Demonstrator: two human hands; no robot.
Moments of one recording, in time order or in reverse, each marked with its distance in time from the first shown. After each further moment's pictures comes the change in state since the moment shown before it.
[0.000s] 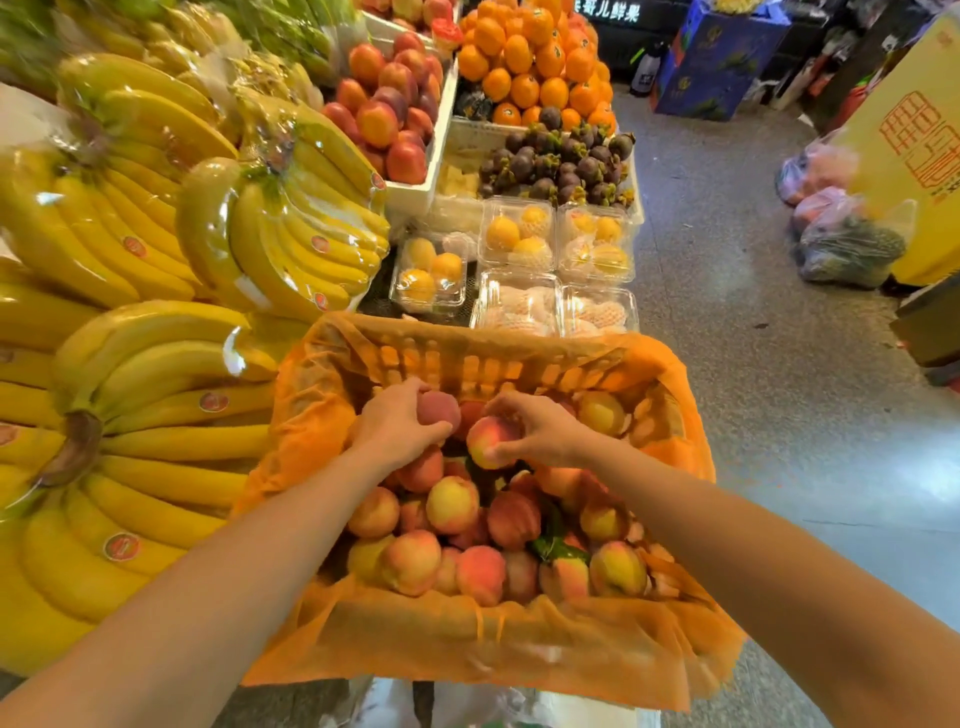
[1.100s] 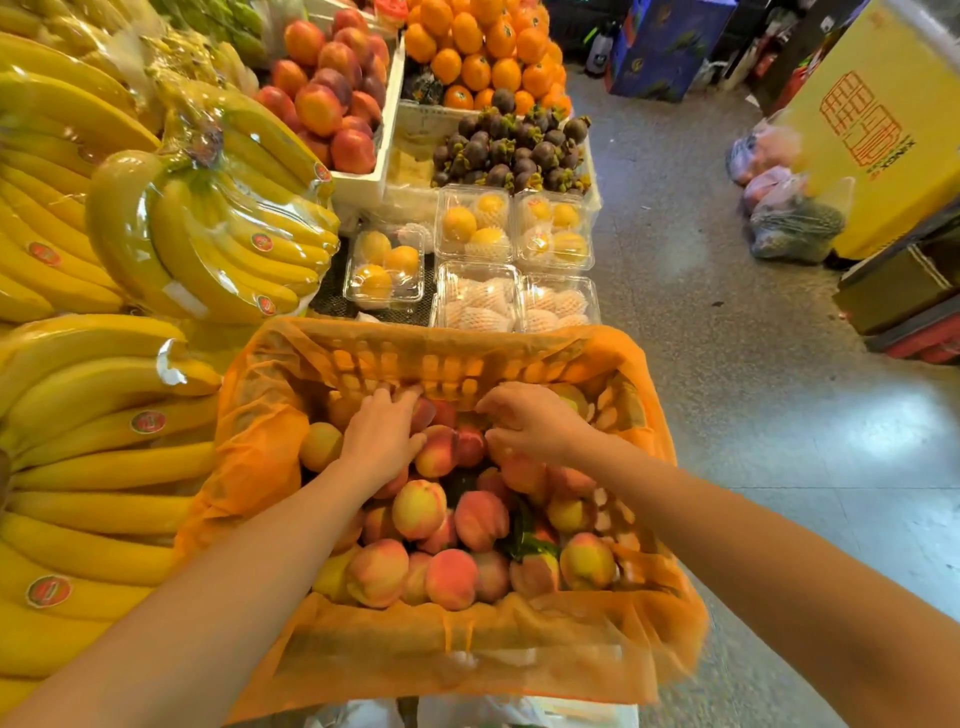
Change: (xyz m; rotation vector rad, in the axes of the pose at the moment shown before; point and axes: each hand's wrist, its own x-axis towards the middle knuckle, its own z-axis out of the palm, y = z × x) left_hand 0.009 0.014 0.026 0.252 -0.118 0.127; right_hand -0.017 0.010 -0.019 -0.258 0.108 -0.025
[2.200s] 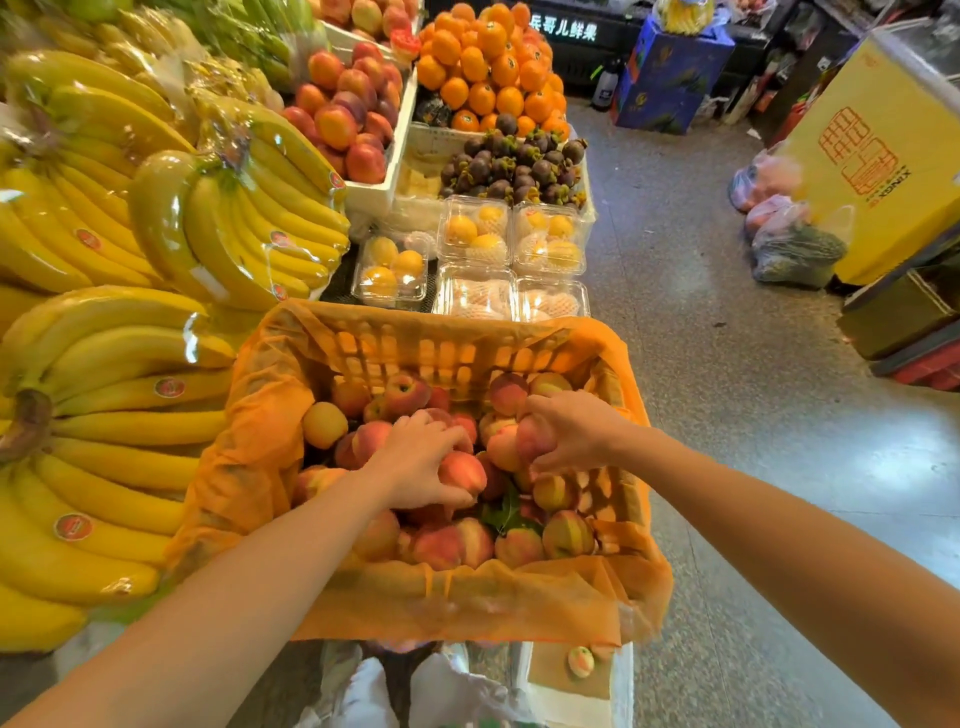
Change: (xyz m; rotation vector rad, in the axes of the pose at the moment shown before) left_hand -0.054 0.036 0.016 0.061 -0.118 0.394; right_hand -0.063 0.020 -0.022 -0.319 -0.145 0.012
